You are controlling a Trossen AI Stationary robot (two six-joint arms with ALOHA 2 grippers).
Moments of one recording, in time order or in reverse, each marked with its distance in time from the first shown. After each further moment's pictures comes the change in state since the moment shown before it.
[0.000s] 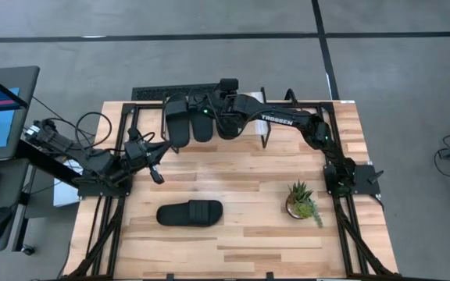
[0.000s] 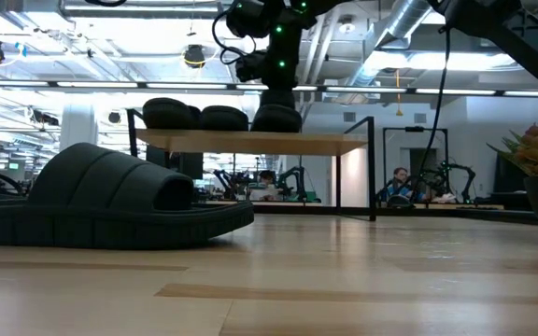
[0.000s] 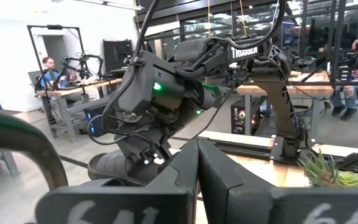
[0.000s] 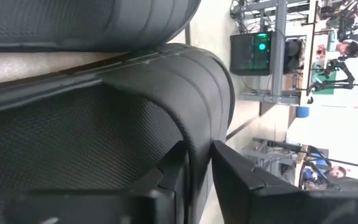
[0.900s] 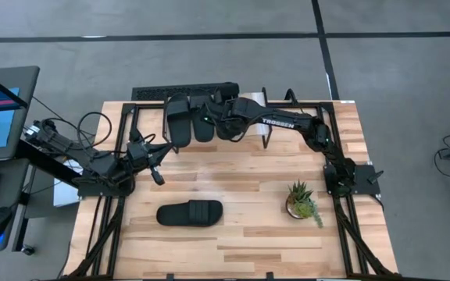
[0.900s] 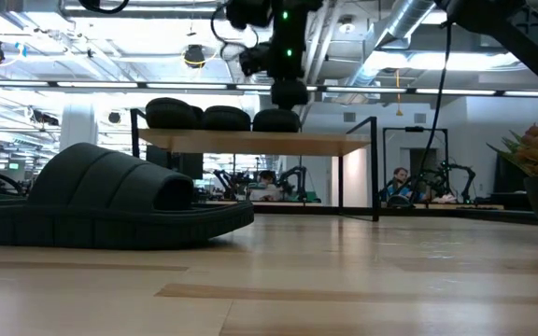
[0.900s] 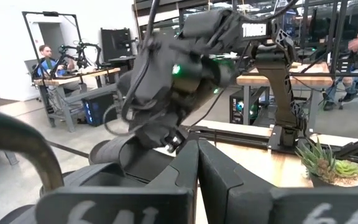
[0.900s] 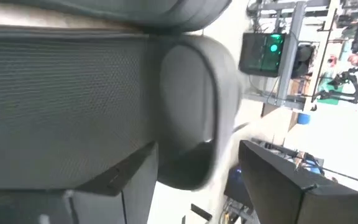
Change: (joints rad) left arm 0.000 0.000 0.000 -0.085 -0.001 -0.081; right arm 0.040 -0.010 0.038 -0.174 0.003 0.009
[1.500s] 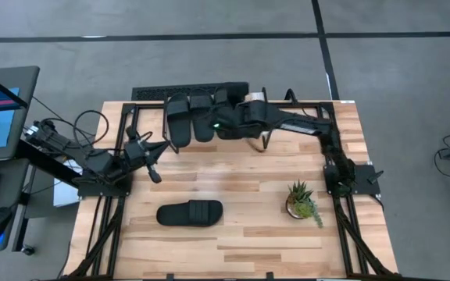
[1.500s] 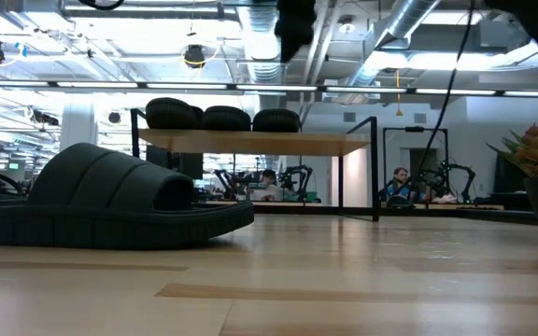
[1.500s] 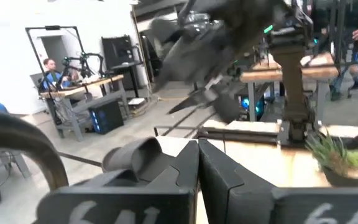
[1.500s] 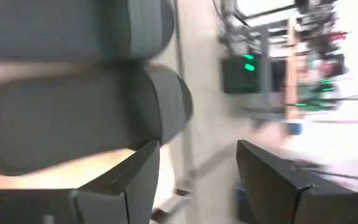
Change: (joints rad) left arm 0.000 -0.047 0.000 -0.031 -0.003 0.090; right arm 0.120 -0.131 0.081 -0.084 0.065 0.120
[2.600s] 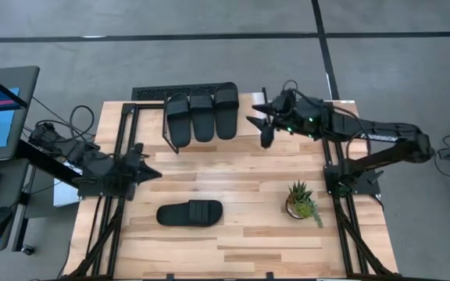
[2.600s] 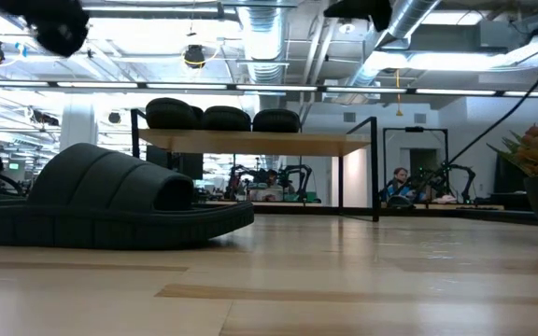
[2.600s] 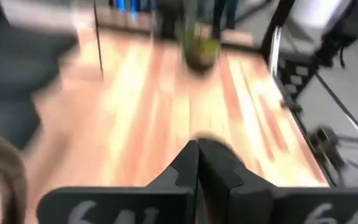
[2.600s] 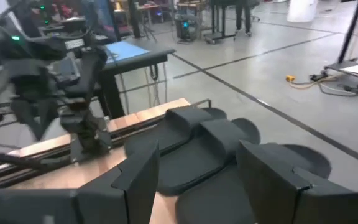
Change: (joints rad) left arm -0.008 -0.248 0.000 -0.747 0.594 -0.569; right arm -0.060 -0.934 -1.228 1.158 -0.643 0.509
